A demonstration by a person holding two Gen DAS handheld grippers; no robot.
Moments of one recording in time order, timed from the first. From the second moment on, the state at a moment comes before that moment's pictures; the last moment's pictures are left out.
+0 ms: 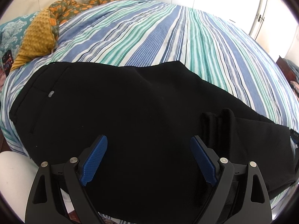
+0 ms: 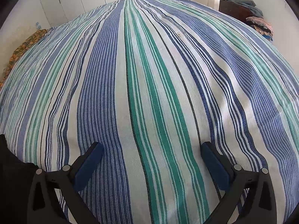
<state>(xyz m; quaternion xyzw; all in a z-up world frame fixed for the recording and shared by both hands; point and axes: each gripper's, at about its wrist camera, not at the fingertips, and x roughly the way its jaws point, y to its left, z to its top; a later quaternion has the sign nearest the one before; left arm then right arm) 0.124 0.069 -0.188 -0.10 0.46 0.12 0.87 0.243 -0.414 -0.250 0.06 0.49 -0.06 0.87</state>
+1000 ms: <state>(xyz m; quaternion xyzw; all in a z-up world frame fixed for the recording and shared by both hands) 0.122 0.072 -0.184 -0.12 0.46 0.12 0.87 0.242 -0.415 -0.248 0.07 0.48 -0.05 0.87</state>
